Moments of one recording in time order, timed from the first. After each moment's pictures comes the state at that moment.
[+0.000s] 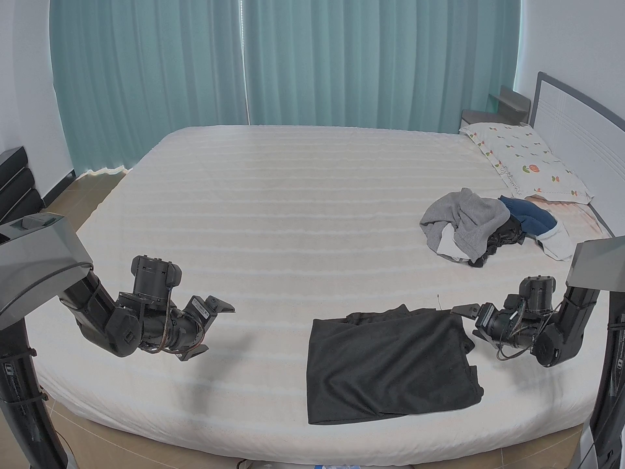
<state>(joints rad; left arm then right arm) -0.21 2.11 -0.73 -0.59 -0.20 -1.08 -0.01 2.31 -0.53 -1.18 0.40 0.65</state>
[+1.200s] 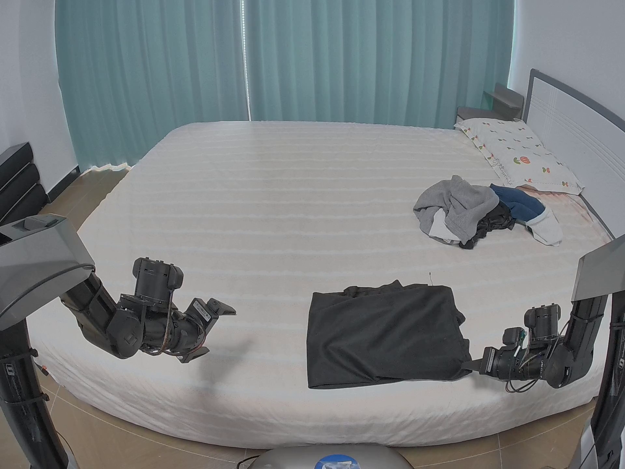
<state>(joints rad) -0.22 2.11 -0.73 -0.59 -0.20 -1.07 -0.02 2.31 -0.34 -1.15 0.49 0.36</state>
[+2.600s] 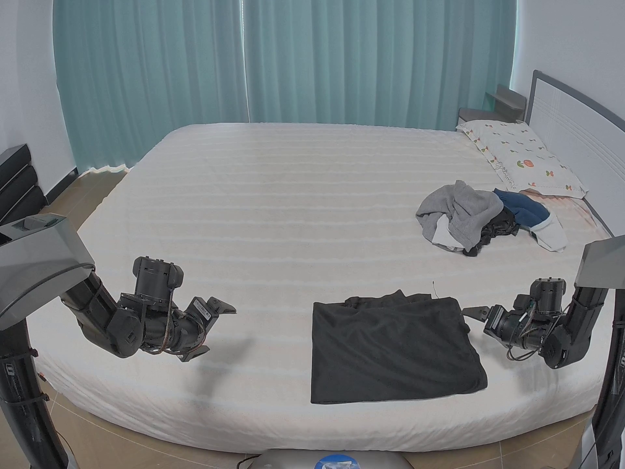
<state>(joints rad) -0.22 2.11 -0.73 -0.59 -0.20 -1.07 -0.05 2.33 -0.55 -1.22 0.35 0.63</state>
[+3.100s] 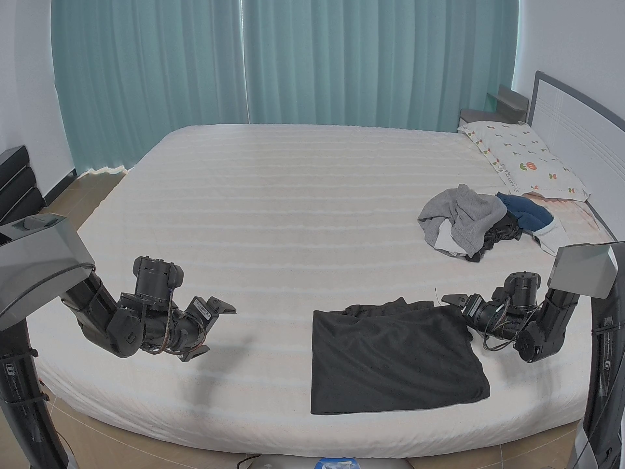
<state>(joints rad) -0.22 2.11 -0.73 -0.59 -0.20 -1.07 0.02 2.46 -0.74 -1.22 0.31 0.74</state>
